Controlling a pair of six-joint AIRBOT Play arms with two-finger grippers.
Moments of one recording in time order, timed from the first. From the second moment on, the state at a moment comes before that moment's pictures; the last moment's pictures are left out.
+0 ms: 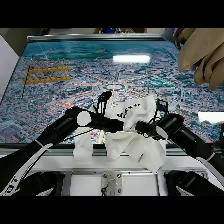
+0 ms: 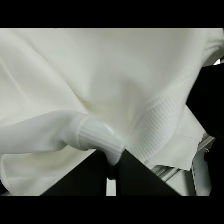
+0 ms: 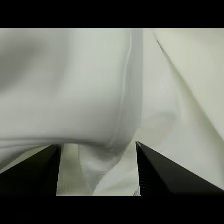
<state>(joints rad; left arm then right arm) -0.72 -1.22 0.99 1.05 -0.89 -1.79 0.61 -1.00 0.78 -1.64 1.13 2.58</state>
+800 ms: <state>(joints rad) -0.72 -1.22 0.99 1.05 -0.89 -1.79 0.61 -0.88 0.78 -1.74 1.27 2.51</state>
